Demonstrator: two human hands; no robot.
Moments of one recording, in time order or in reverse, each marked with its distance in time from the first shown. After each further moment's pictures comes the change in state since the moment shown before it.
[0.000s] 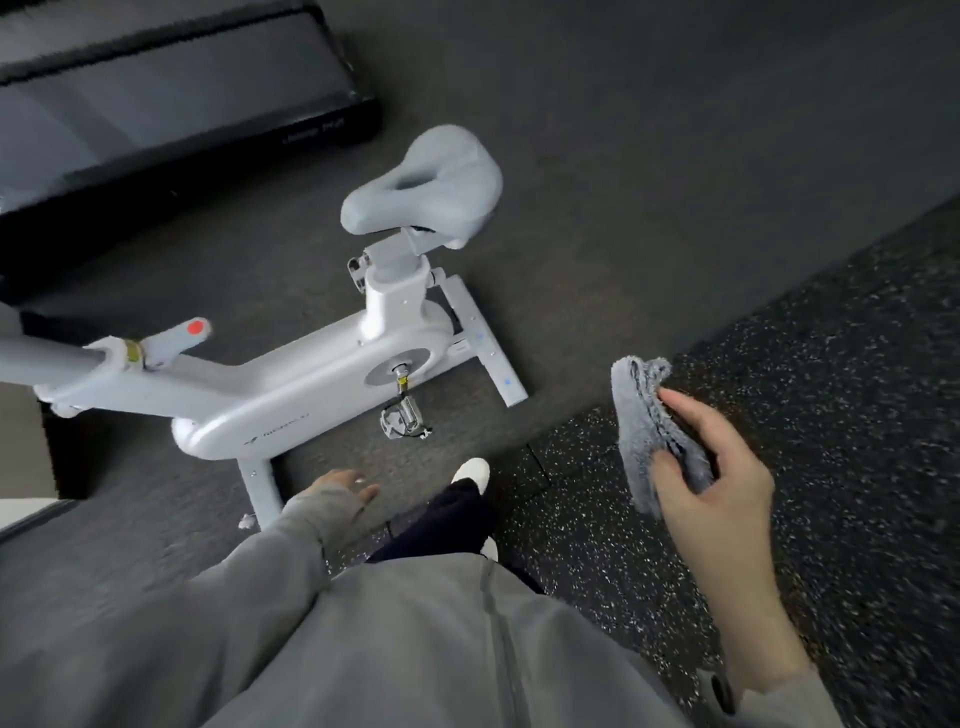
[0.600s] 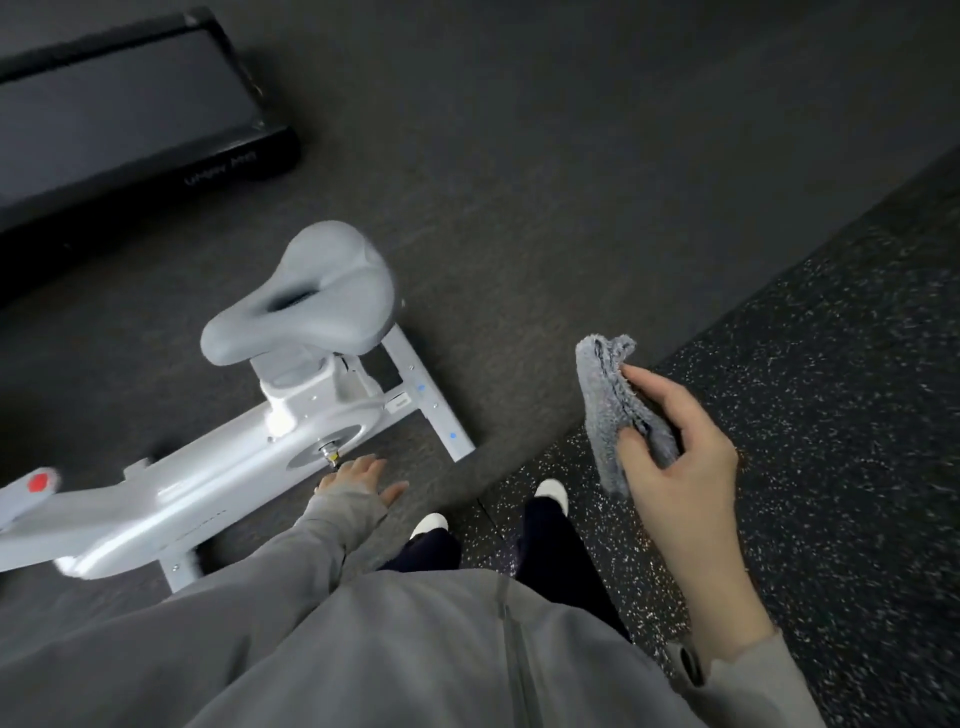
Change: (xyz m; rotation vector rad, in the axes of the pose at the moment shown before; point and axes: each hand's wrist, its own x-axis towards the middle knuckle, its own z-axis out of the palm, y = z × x) left_hand 0.107 0.217 -0.087 0.267 0.046 0.203; right_hand 0.220 0.000 -0.025 0.031 0.057 -0.015
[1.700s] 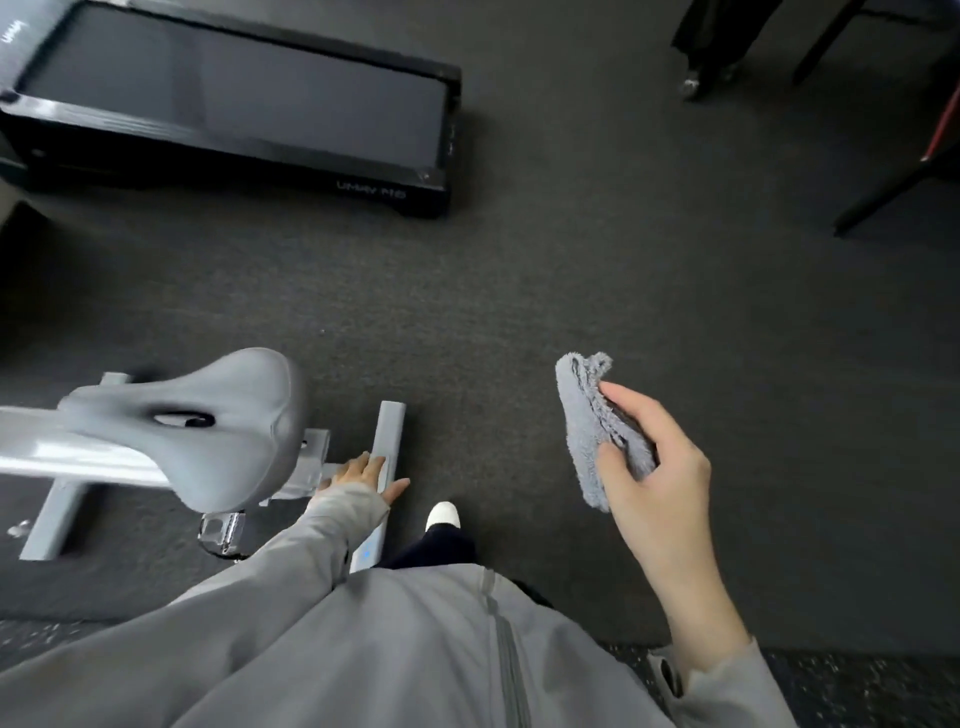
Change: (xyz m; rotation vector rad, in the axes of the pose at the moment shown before) left_hand 0.223 0.167 -0.172 -0.600 0.163 -0.467; right_hand 0.447 -0.017 0.055 -0.037 -0.568 -0.370
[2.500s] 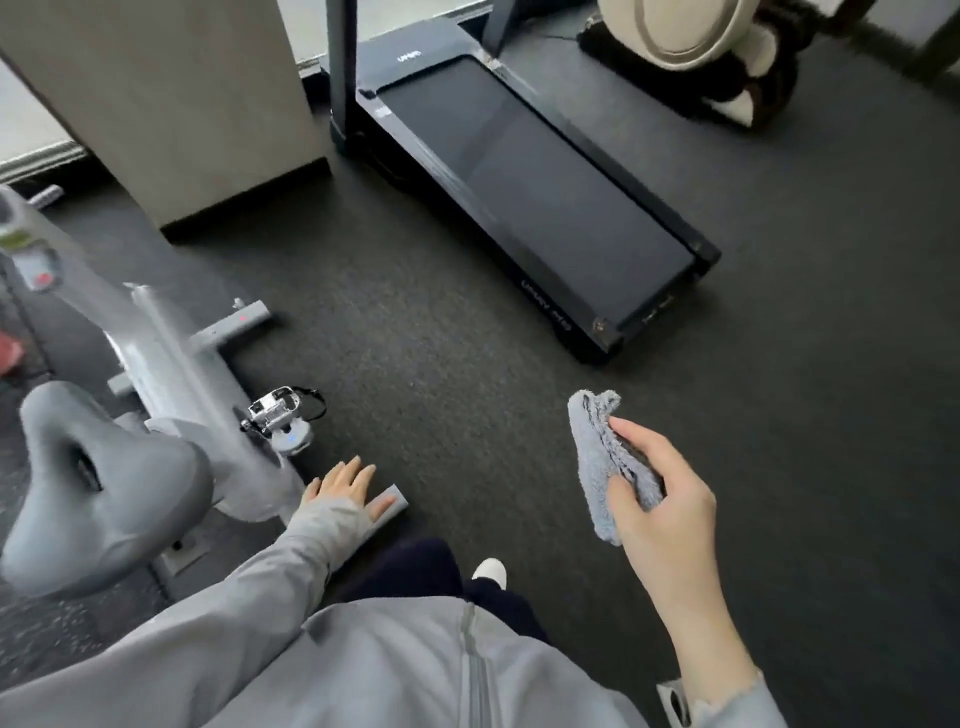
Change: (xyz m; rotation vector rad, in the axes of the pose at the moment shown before) left_hand 0.154 0.136 -0.170 -0.437 0.285 -0.511; right_hand 0.459 -0.031 0.081 0.027 -0.674 -0.304
